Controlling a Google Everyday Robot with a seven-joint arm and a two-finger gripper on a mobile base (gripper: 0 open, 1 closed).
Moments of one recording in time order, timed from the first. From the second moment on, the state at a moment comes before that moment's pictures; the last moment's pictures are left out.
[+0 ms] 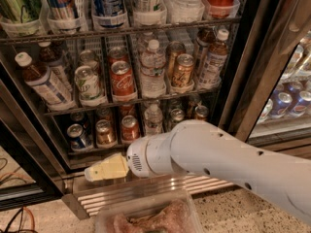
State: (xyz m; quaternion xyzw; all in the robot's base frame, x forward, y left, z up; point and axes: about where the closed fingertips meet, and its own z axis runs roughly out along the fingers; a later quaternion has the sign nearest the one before) arm 0.429 0.087 0.758 -0.27 0.87 0.30 0.30
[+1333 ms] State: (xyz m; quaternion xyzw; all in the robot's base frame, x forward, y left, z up) arm 0.444 0.083 0.745 -0.29 0.87 0.19 0.34
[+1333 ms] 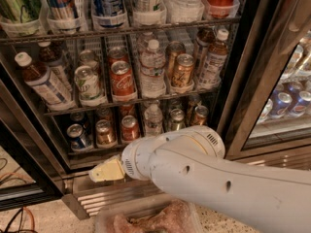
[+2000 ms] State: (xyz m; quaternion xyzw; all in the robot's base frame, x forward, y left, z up) arm 0.453 0.097 0.754 -0.29 0.86 0.21 0.37
